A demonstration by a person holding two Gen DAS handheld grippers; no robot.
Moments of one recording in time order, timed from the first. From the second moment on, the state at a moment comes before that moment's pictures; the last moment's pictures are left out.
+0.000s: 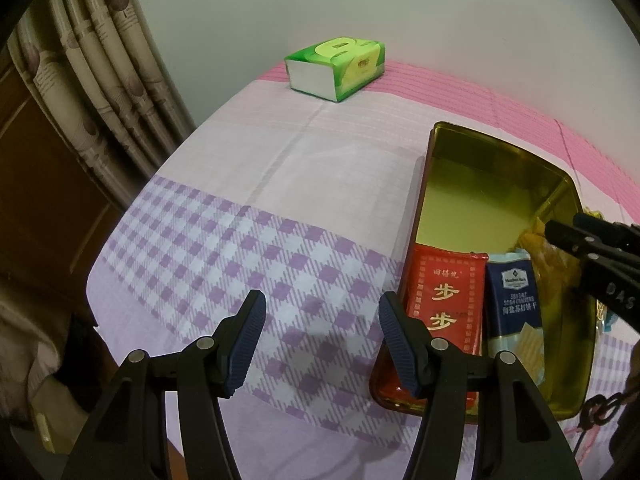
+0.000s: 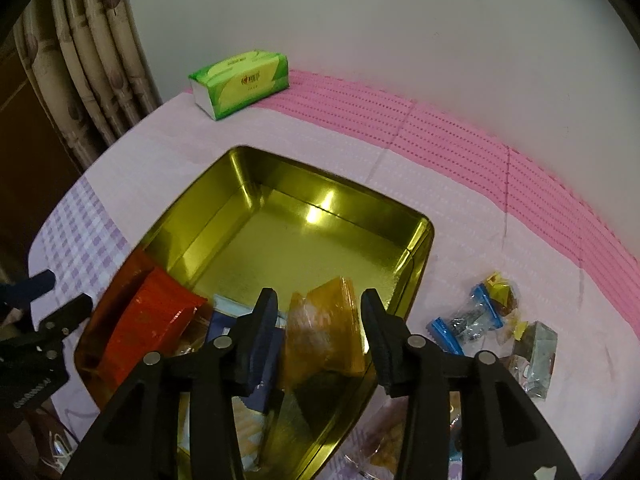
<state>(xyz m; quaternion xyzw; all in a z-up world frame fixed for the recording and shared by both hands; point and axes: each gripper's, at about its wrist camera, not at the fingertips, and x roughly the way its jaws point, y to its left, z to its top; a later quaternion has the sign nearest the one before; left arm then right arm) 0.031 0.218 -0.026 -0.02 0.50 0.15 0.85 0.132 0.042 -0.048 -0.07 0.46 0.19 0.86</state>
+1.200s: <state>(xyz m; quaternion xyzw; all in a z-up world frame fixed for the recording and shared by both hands) 0.029 0.207 -0.017 0.00 0.48 0.14 0.87 0.085 -0.094 -0.084 -0.01 0.51 0.11 0.85</state>
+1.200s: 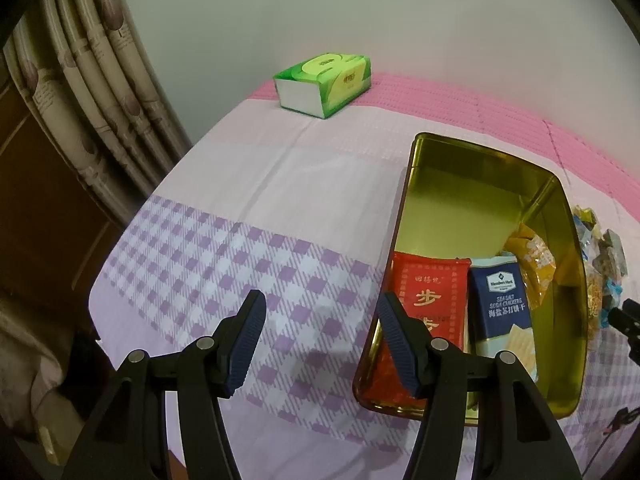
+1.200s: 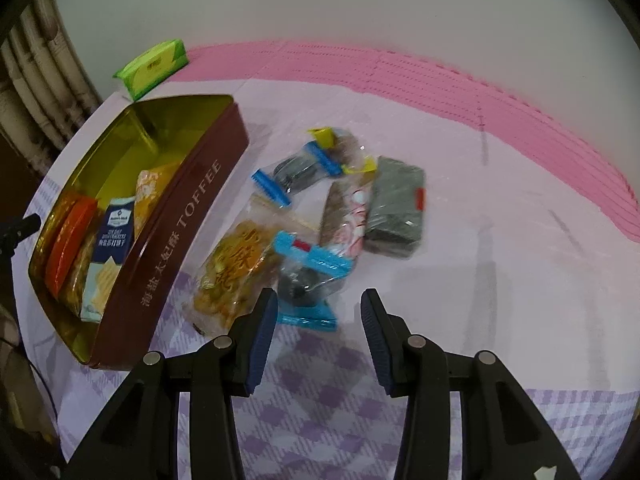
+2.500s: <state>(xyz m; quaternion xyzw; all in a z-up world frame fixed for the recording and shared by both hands) 0.062 -0.015 -0.016 0.06 0.50 -0.11 0.85 0.075 -0.225 -0.113 0.04 0.45 -0.02 0.89</state>
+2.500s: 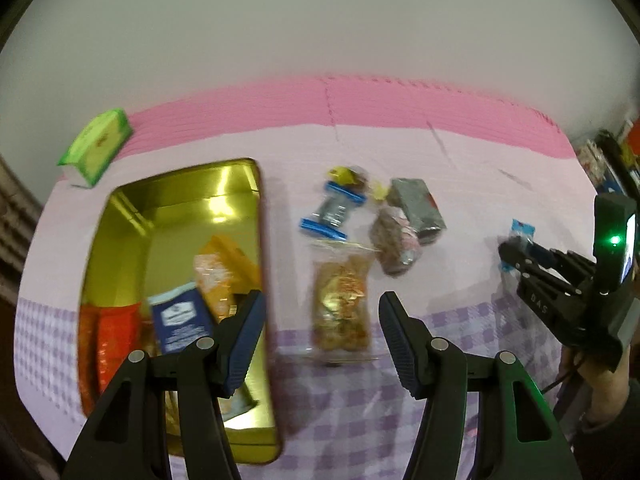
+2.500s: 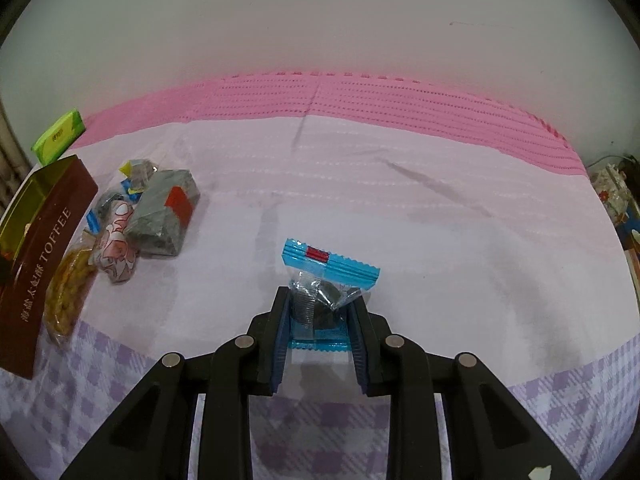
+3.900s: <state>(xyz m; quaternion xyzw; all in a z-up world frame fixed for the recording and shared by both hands) 0.068 -0.043 -0.056 0.09 0.56 -0.10 0.82 0.067 -0.230 -0.115 0.05 0.43 -0.02 0.90</state>
